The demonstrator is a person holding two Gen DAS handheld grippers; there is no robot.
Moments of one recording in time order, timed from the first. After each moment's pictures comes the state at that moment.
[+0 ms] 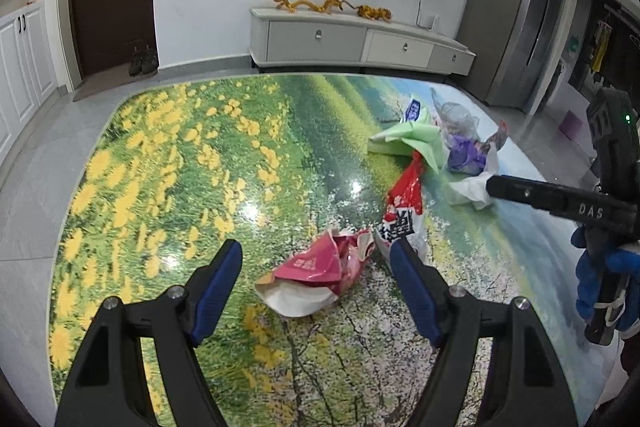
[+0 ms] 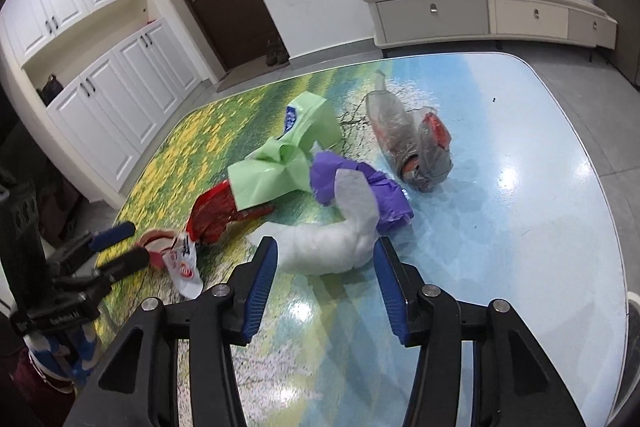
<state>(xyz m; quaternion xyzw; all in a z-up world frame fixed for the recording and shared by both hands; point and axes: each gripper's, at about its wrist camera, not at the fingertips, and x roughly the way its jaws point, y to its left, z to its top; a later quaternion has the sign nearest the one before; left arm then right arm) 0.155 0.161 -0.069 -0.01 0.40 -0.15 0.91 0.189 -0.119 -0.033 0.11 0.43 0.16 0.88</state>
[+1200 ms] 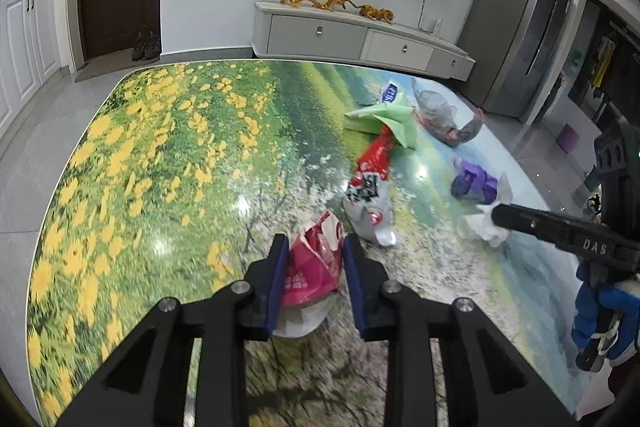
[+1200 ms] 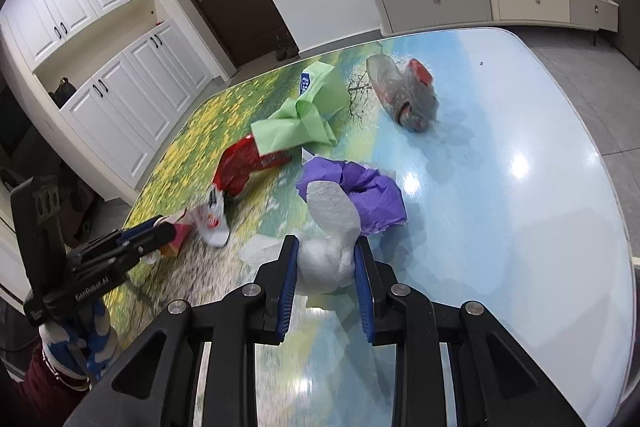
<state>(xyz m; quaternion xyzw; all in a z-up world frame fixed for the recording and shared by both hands) 0.111 0.151 -0.069 -0.04 0.40 -0.15 0.90 0.135 -0.130 -0.035 0.13 0.44 0.18 0.87</state>
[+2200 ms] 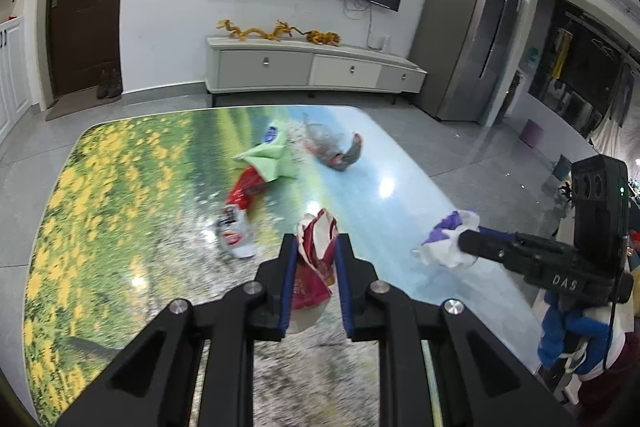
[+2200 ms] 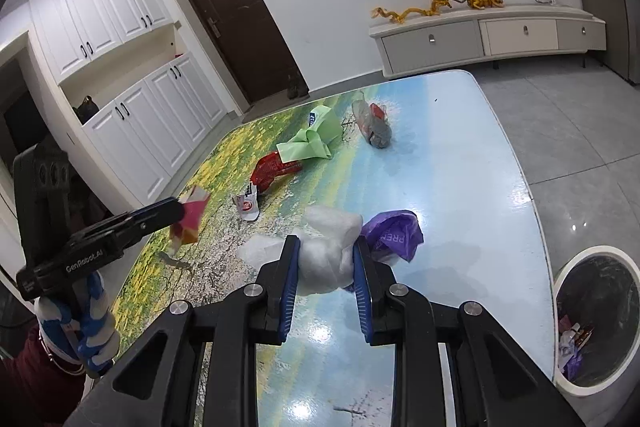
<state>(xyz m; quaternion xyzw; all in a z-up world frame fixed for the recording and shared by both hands) 0.055 0.074 -0.002 -0.02 0.35 -0.22 0.91 0.049 -0.191 0.007 0.14 0.36 0.20 0.90</state>
